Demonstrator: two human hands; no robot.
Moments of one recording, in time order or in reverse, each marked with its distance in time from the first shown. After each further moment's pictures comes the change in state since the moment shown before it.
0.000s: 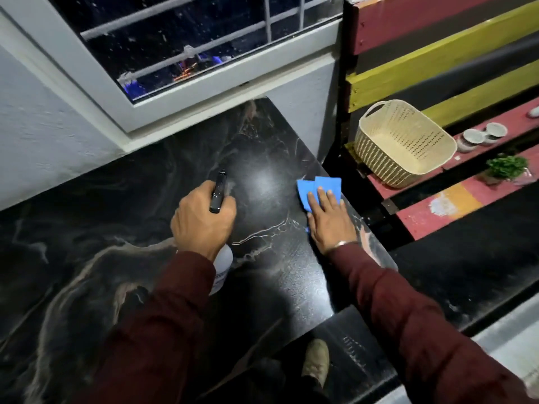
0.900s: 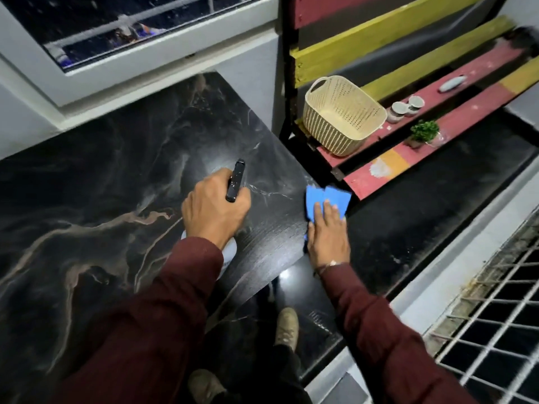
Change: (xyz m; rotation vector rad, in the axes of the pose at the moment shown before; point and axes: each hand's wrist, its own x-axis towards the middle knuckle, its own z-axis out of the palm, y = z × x) left_hand -0.080 0.027 0.020 -0.017 -0.192 0.228; right_hand -0.144 0.025 0.025 0.041 0.198 0.407
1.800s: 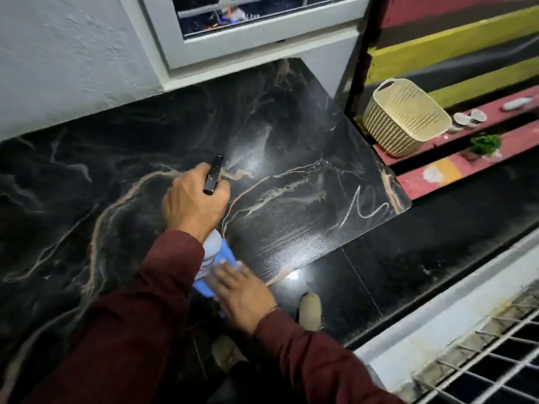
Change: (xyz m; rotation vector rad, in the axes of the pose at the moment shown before) left_hand -0.063 -0.161 -0.114 -0.015 0.142 -0.189; right_hand -0.220 -0.237 0.051 0.022 -0.269 -0.998
